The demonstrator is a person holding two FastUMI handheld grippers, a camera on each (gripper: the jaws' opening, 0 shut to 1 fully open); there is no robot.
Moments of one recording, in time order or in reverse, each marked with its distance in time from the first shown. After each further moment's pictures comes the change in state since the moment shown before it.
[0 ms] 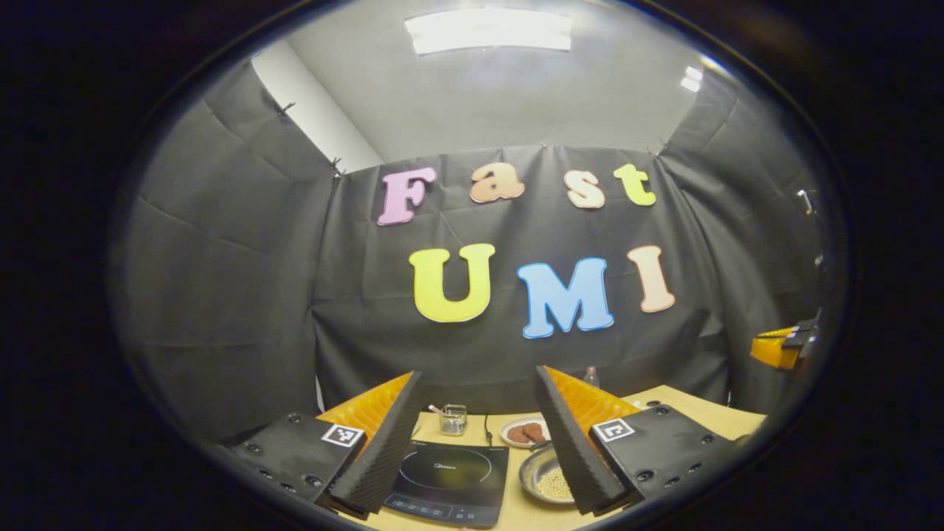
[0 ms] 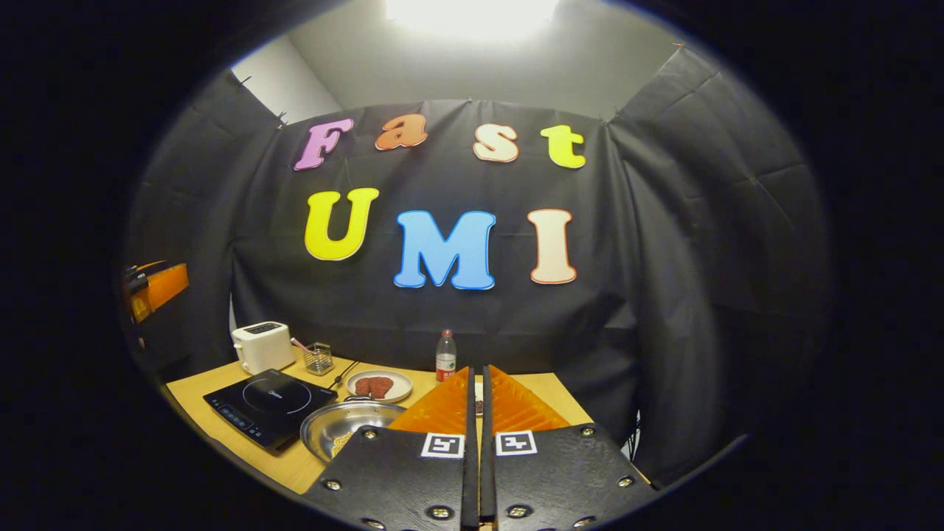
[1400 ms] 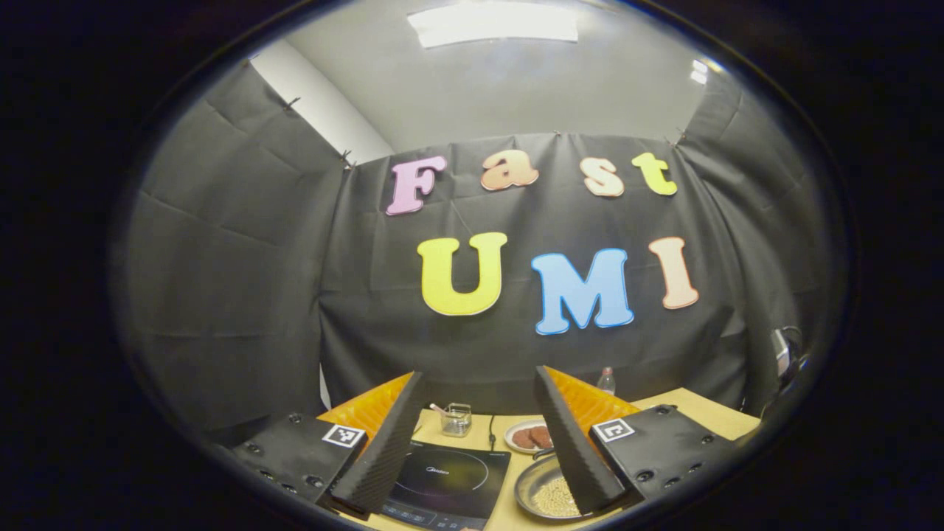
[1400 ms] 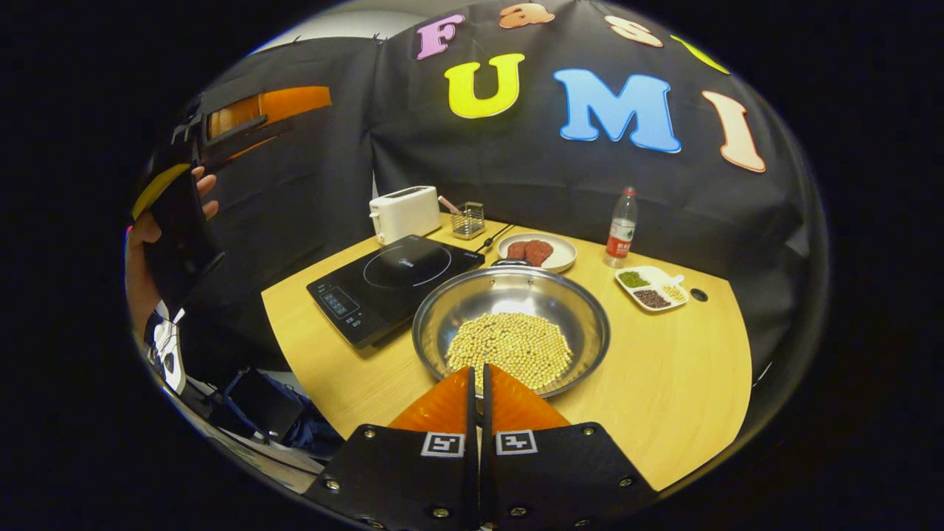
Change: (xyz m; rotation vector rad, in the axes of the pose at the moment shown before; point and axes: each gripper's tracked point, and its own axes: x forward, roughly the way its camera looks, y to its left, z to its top) left arm 0.060 -0.007 -0.033 -0.007 0.036 0.081; right arm 0.013 0.139 -0.179 -0.081 0.551 0.624
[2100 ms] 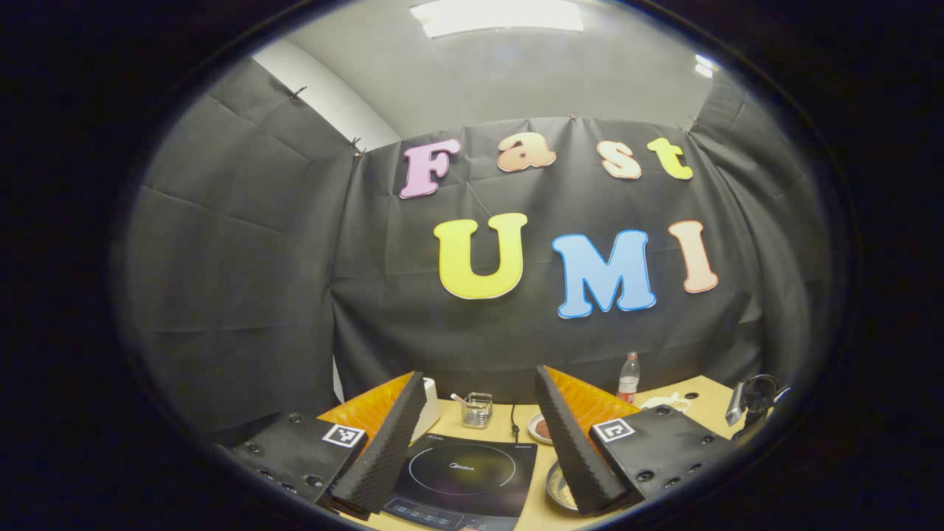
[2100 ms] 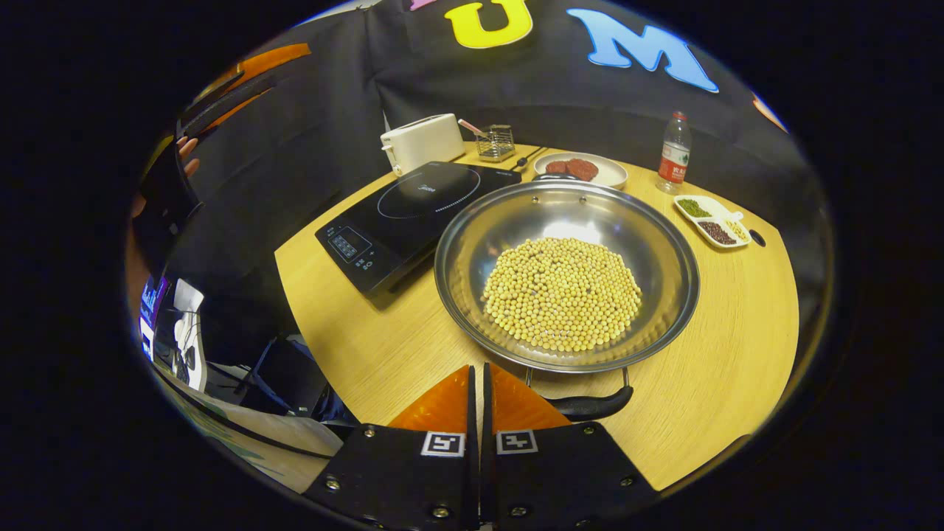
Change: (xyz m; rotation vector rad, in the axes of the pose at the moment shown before) left arm 0.027 0.041 -0.034 0.019 0.055 0.024; right arm 0.052 0.025 -0.058 0.076 0.288 0.099
